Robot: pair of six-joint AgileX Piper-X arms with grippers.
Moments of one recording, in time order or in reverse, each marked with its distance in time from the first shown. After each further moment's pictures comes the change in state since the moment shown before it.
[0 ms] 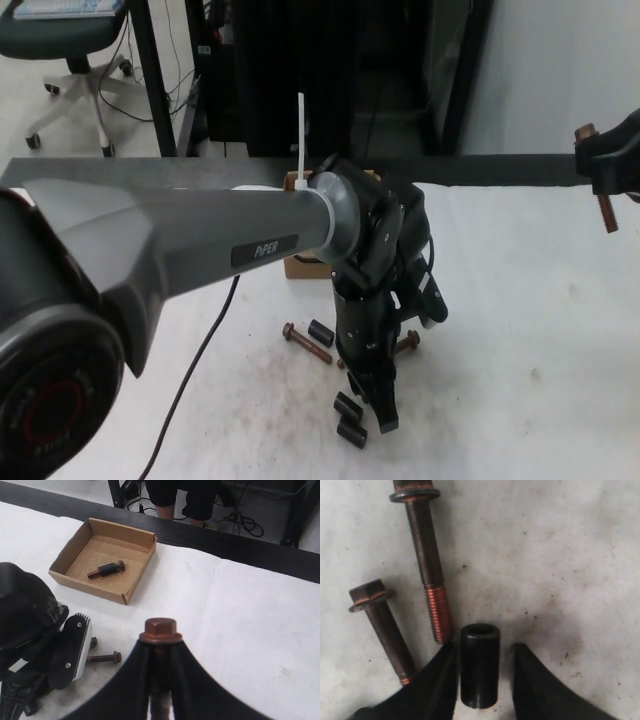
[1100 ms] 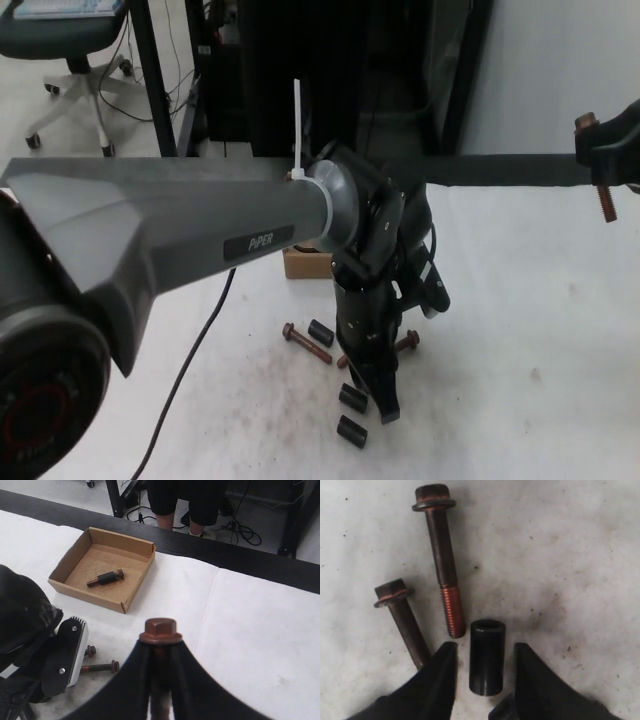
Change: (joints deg) left arm 0.0 -1.5 -0.3 0.5 -0.7 0.0; right arm 0.0 0.0 0.0 -1.6 0.0 0.0
